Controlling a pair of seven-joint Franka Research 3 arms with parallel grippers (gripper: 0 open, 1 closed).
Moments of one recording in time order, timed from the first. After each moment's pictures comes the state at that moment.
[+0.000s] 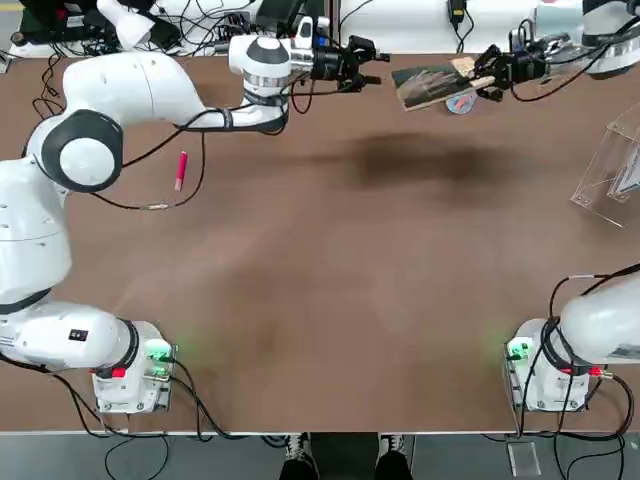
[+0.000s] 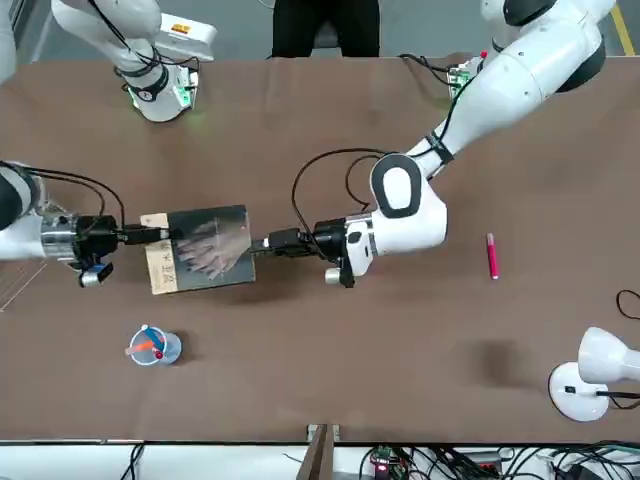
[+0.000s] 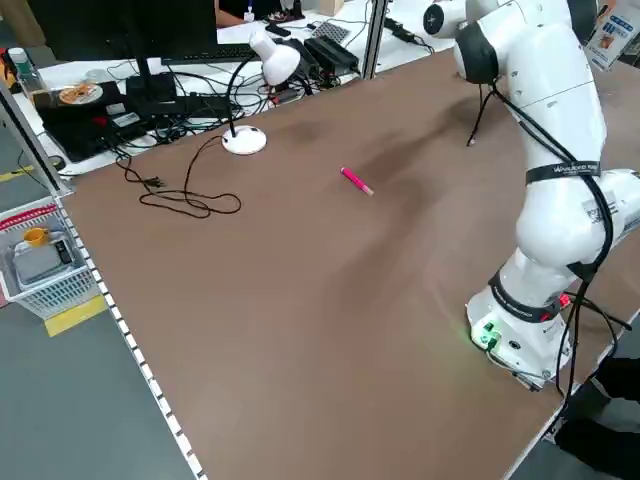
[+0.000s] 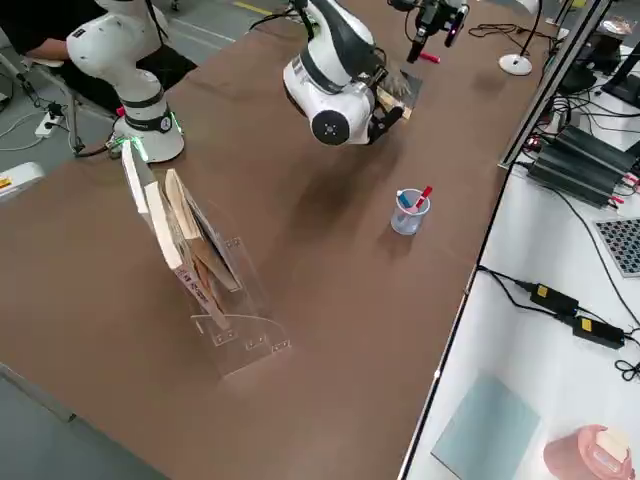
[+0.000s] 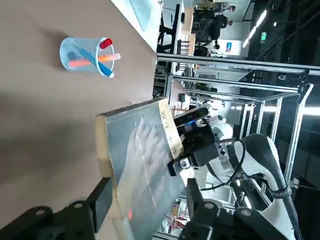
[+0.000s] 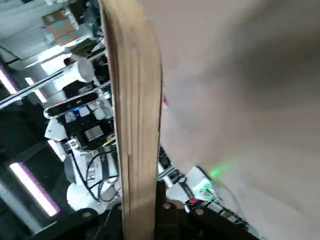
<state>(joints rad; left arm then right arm) -0.15 0.84 -0.76 -1.37 -1.27 2.61 0.34 -0.09 0.34 0.01 -1.84 1.17 1.60 -0.11</state>
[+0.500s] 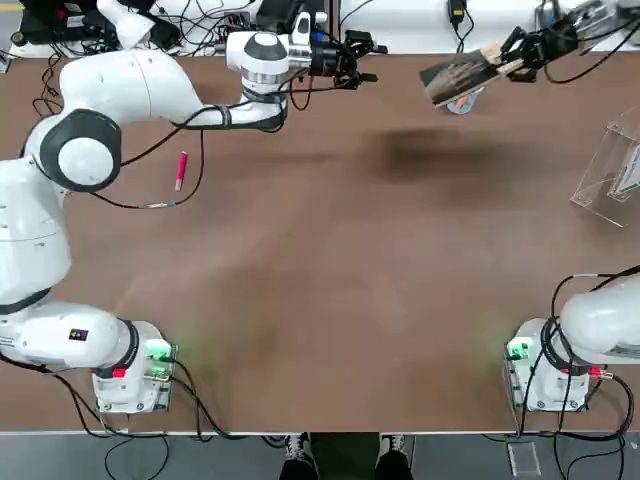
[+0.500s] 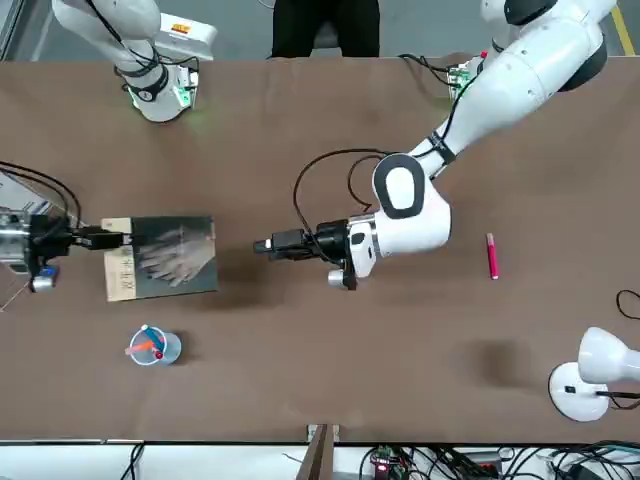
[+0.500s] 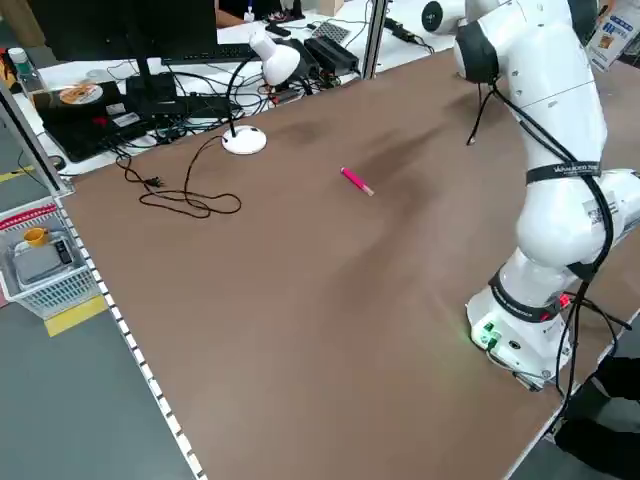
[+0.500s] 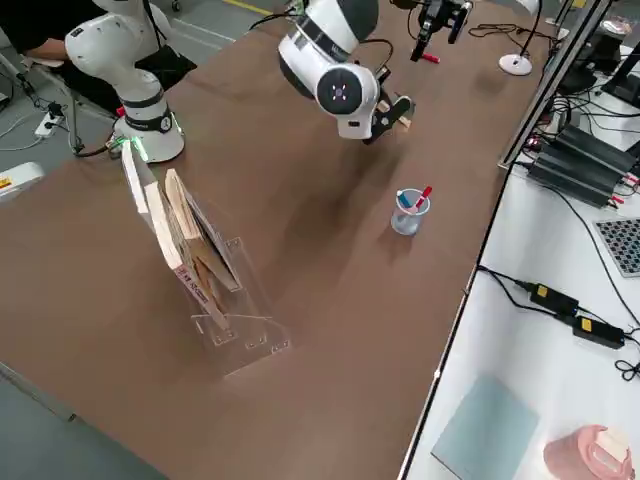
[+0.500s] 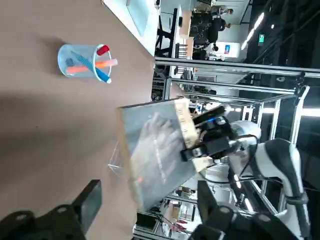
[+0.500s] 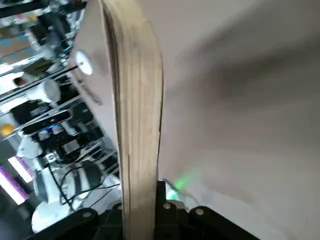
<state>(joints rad) -0.14 0.82 -0.76 -1.38 -1.26 2.62 0.34 -0.15 0.31 0.01 -1.69 0.92 1.57 0.04</state>
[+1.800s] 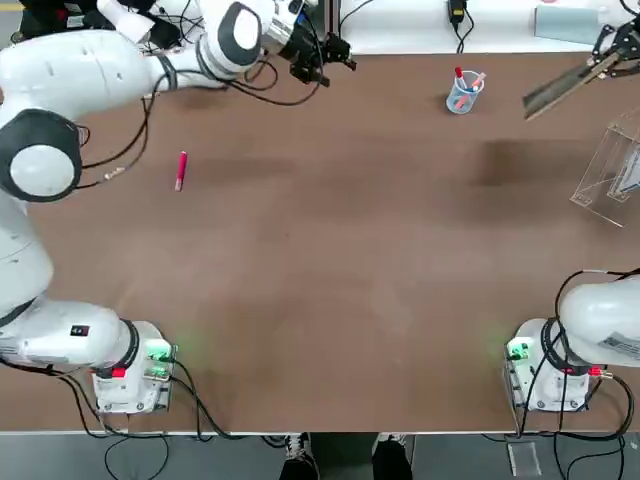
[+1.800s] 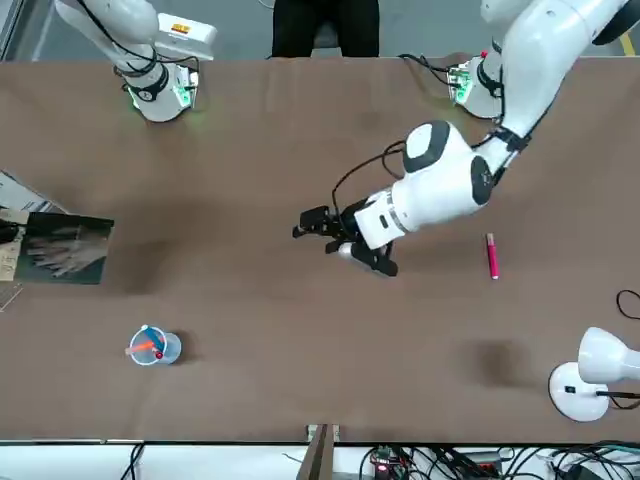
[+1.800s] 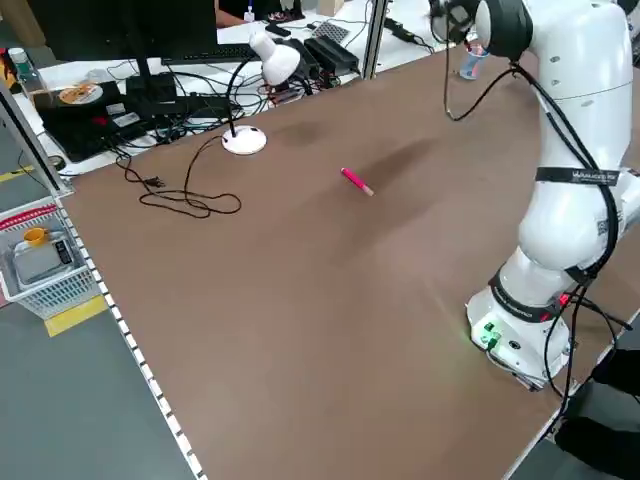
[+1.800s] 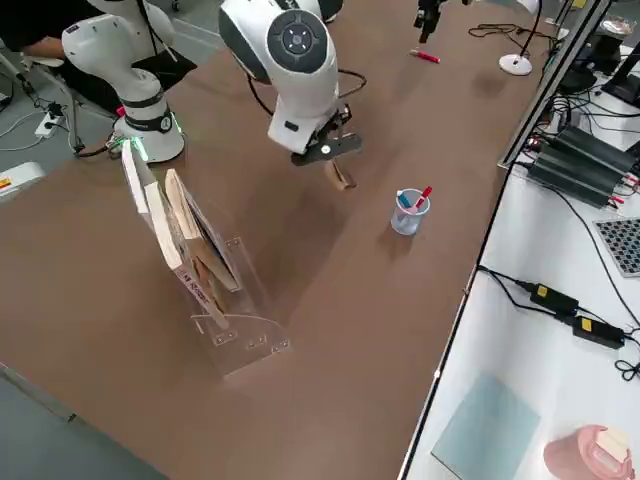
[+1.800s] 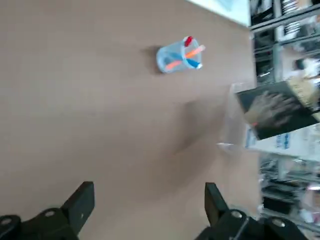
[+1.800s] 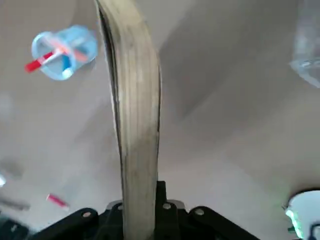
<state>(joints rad) -0.06 0.57 -0.68 -1.52 -0.44 2.42 -0.17 -0.34 0.30 0.01 -1.52 0.43 1.47 0.45</state>
